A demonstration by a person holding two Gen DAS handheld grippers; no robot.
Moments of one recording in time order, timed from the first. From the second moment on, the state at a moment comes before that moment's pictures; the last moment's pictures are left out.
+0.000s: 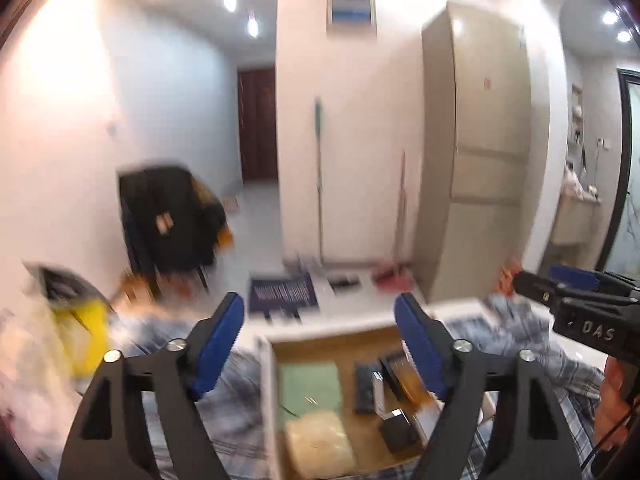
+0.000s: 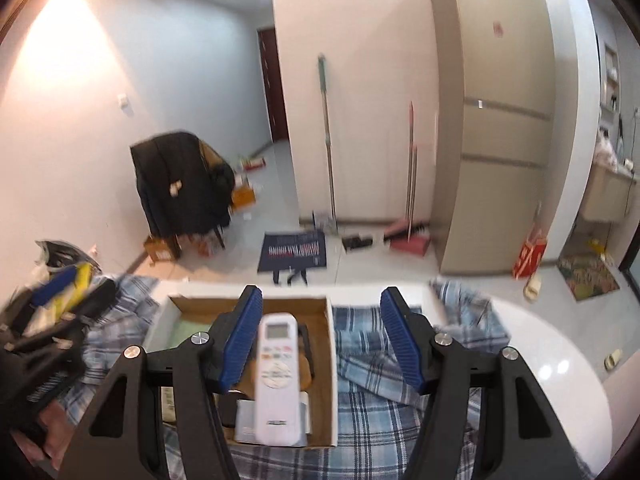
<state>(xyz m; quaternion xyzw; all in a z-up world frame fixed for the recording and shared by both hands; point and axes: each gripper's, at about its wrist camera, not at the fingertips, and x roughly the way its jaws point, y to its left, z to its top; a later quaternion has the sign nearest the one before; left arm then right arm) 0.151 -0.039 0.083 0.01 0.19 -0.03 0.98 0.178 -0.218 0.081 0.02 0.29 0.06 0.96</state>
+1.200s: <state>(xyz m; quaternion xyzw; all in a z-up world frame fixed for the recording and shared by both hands) -0.027 0.003 0.036 0.01 0.03 -0.02 1.00 0.020 -0.224 0.029 0.02 0.15 0.05 0.99</state>
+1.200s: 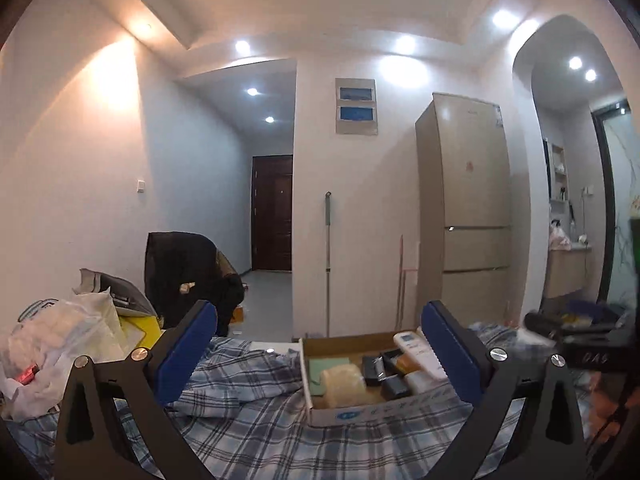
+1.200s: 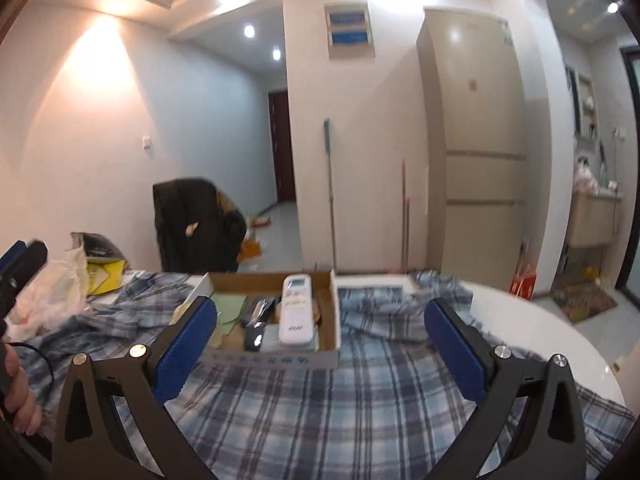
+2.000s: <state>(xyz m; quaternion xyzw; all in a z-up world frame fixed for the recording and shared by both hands) -0.032 -0.009 0.001 0.04 0.02 -0.01 1.00 -0.006 -0.212 0.012 -0.02 0.08 0.04 1.00</state>
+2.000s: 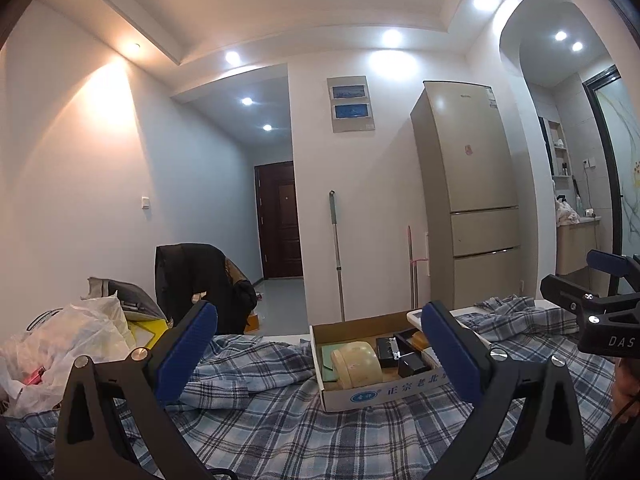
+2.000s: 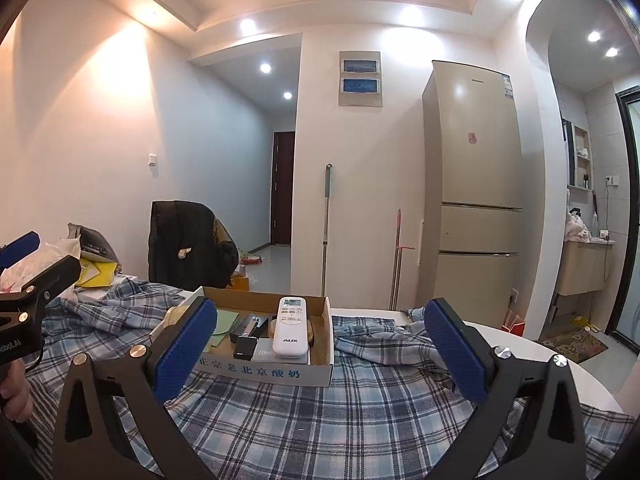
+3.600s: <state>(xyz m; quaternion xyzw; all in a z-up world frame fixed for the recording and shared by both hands) -0.032 -0.009 0.002 0.04 0.02 -0.01 1.00 -0.014 -0.208 0.016 -0.03 0.07 0.04 1.00</state>
